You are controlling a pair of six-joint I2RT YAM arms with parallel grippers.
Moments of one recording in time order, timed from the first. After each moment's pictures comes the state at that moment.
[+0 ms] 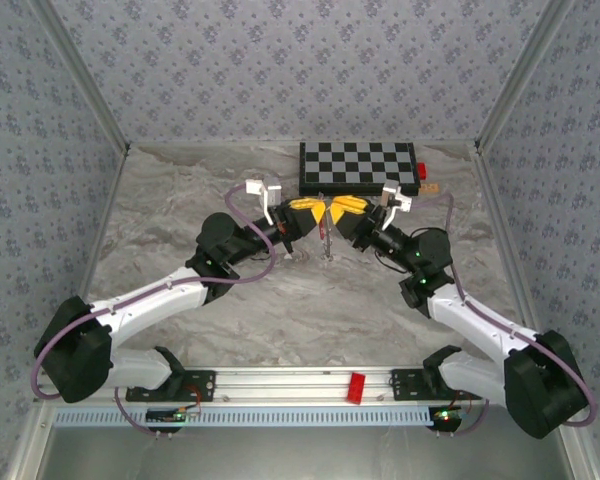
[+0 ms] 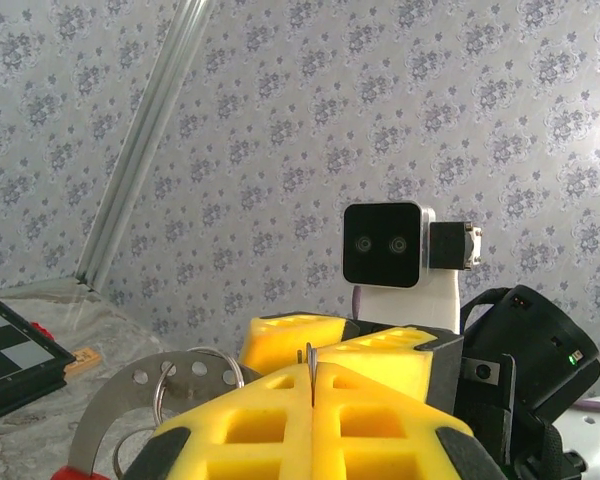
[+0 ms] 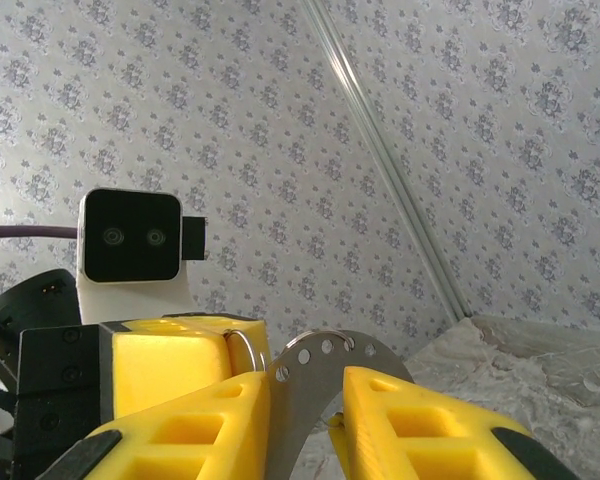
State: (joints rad) left arm -0.81 1.29 0.79 0.79 0.36 -0.60; right arm 0.50 1.10 0.54 0.97 -0.50 0.67
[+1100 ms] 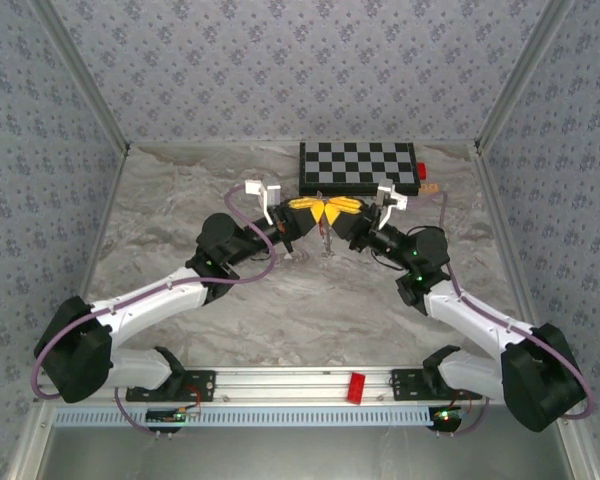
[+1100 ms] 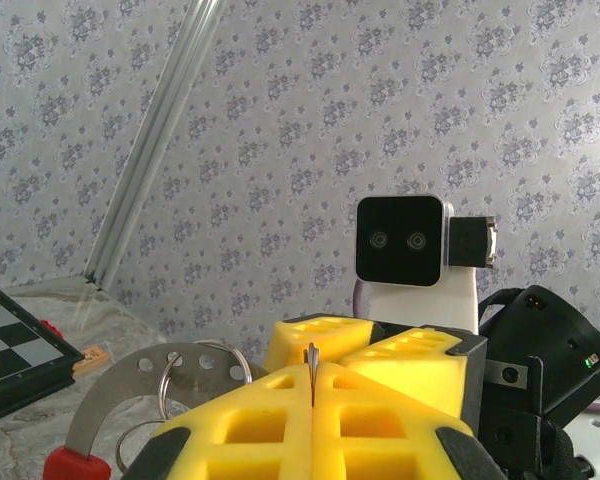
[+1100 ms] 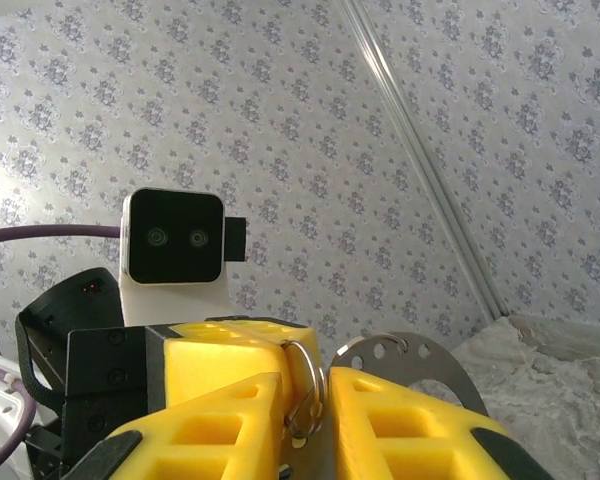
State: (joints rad) left arm -0.81 1.29 0.79 0.79 0.35 -0.60; right arm 0.52 1.13 0.56 1.02 -0.55 0.70
